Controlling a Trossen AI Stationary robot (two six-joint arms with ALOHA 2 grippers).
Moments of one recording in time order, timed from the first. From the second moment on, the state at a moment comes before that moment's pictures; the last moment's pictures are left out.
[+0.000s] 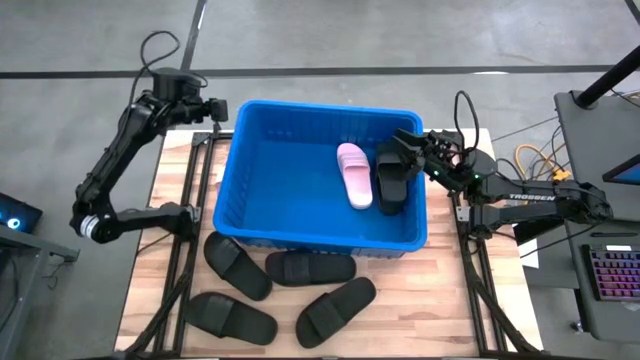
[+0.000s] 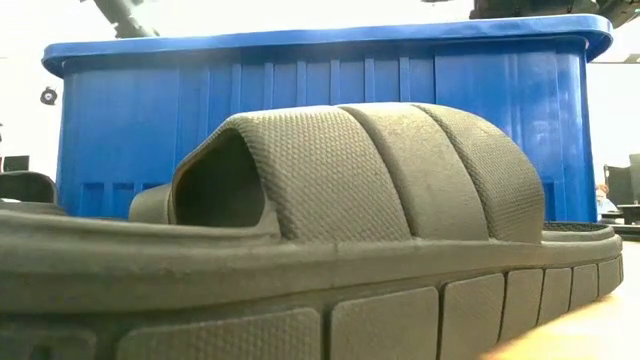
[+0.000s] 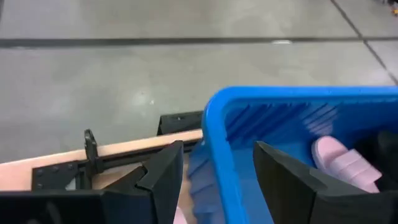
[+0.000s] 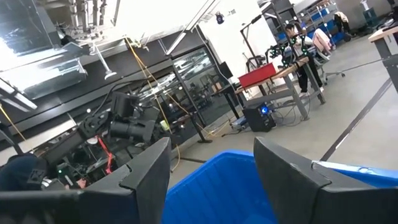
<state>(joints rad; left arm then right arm) 1.13 1.04 1.24 -0.82 0.05 -0.30 -0.20 0.85 0.56 0.56 0.39 0.40</state>
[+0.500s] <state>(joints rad) 1.13 1.11 1.24 -1.09 0.09 0.17 -0.20 0.85 0.56 0.55 0.39 0.40</state>
